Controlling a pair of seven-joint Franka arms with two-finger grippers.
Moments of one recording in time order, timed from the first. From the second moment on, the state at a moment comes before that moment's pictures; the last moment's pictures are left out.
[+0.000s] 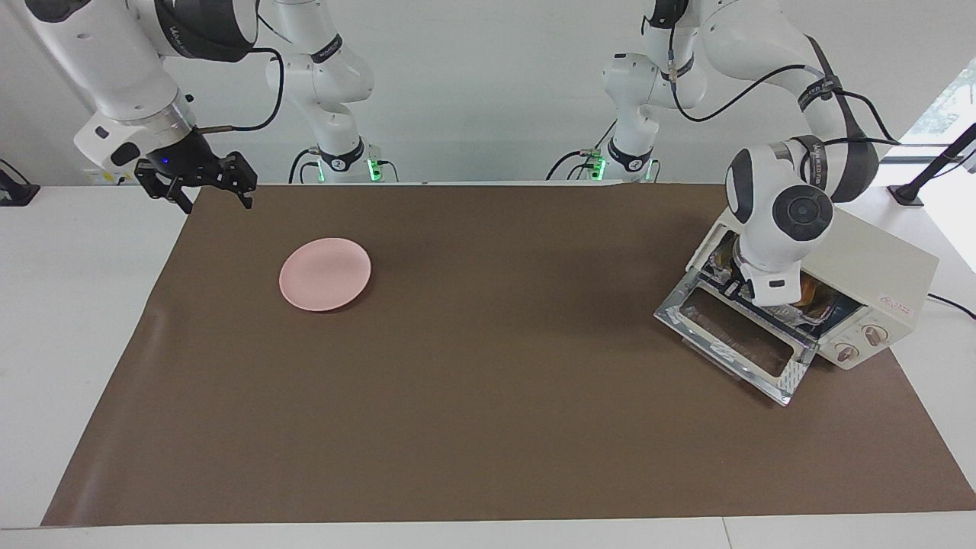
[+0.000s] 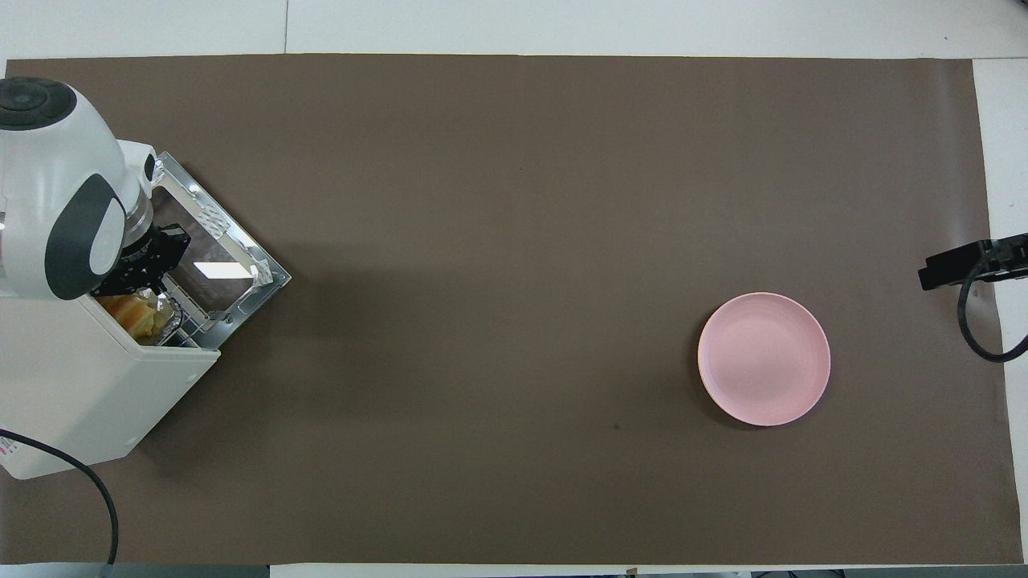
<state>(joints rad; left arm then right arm) -0.40 0.25 0.34 -1.79 0.18 1.73 -0.79 -0.06 -0.06 -0.02 -1.69 -0.02 1.55 -0.18</state>
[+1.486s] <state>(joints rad) -0.38 0.12 0.32 -1.49 0.04 1.55 -0.06 -0.06 -0.06 -0.02 -1.69 -0.02 1.55 -0.18</state>
